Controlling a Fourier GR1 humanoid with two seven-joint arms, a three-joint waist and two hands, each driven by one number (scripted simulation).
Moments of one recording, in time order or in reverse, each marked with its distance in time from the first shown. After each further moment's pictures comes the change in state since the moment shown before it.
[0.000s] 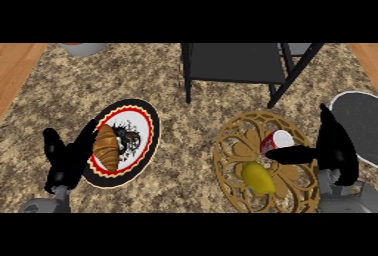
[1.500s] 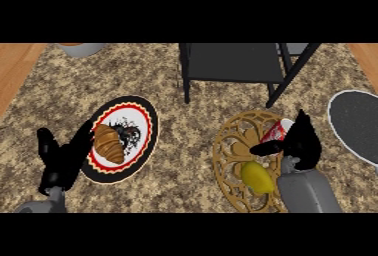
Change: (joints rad) left arm 0.017 -0.018 0.058 -0.034 -0.033 -0.036 0.049; right arm -0.042 0.330 -0.190 0.317 0.353 0.036 -0.149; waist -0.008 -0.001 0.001
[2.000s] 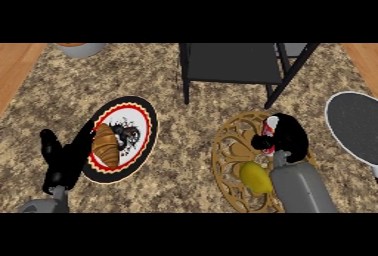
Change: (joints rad) left arm -0.014 -0.023 0.021 0.051 -0.025 -0.025 -0.049; right arm -0.058 0.008 0.007 0.092 -0.063 0.066 -0.103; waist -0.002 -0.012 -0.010
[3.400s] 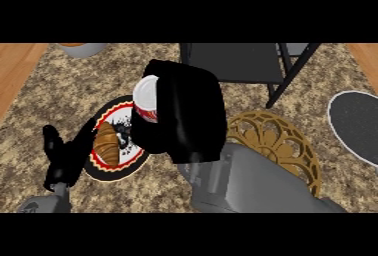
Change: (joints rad) left arm -0.018 -0.015 0.015 -0.006 -0.019 -0.011 0.036; right arm -0.629 0.022 0.478 -0.270 -0.123 0.021 0.121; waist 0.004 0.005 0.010
